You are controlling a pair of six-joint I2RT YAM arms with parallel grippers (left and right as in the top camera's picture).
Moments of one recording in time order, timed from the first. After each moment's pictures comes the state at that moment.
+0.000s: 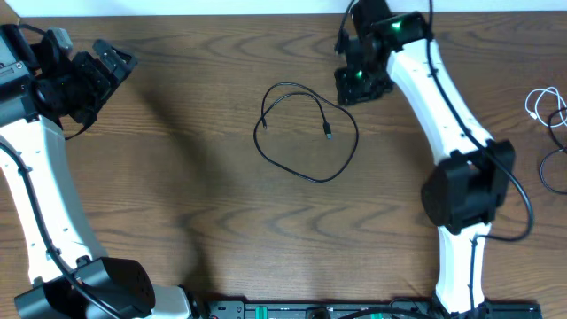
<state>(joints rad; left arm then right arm) 0.44 1.62 1.71 -1.02 0.54 -0.38 0.33 2.23 2.14 -1.34 -0.18 0.07</state>
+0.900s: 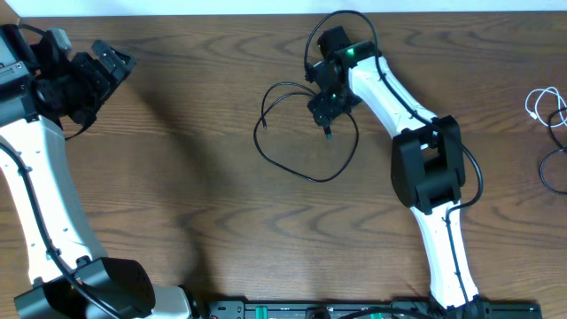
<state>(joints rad) 0.44 1.62 1.71 -1.02 0.52 -0.38 0.40 2.47 2.13 -1.08 -0.09 -0.25</state>
